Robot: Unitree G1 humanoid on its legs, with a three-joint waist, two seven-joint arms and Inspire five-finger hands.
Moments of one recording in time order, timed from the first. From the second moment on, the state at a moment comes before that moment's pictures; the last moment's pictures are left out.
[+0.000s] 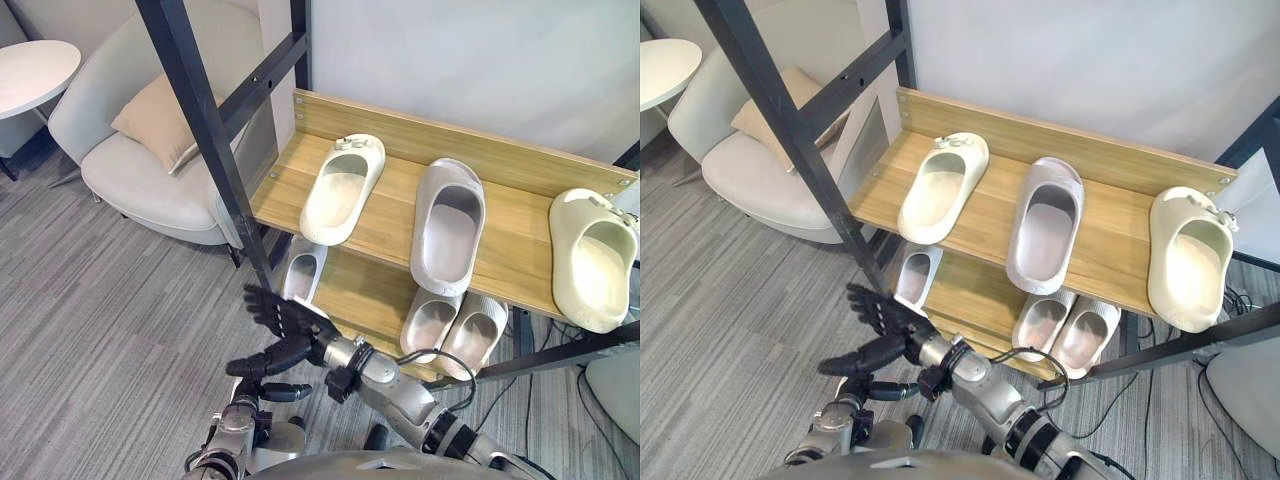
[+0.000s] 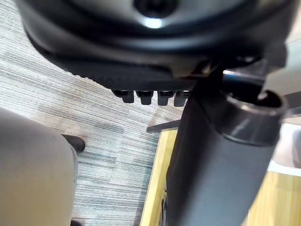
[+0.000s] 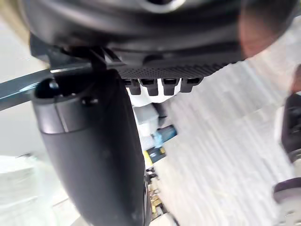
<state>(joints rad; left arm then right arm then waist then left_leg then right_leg) -0.04 0.08 -0.03 1.09 0.02 -0.11 0.09 -0.16 -0.16 0.77 0.12 0.45 -0.07 0.19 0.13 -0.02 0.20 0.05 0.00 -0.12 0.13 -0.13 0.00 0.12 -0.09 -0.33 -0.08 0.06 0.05</state>
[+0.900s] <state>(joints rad) -0.02 0.09 -0.15 1.12 0.01 -0.11 0.11 -0.09 -0.20 0.15 -0.57 0.18 -0.36 -0.09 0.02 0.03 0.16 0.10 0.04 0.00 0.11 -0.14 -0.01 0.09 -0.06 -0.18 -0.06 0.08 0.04</state>
